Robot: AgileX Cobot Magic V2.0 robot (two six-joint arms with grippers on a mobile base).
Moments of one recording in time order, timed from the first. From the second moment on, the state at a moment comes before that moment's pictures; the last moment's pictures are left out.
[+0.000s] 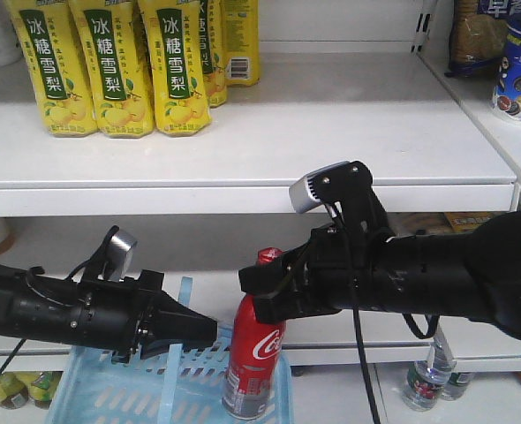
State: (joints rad) left arm -0.15 1.70 -0.73 -1.55 1.16 0.91; right arm 0.56 1.38 -0.85 1.20 0.43 -1.03
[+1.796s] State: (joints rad) left arm -0.15 1.70 -0.72 -1.52 1.15 0.91; right arm 0.56 1.75 -0.86 1.24 0.67 -0.99
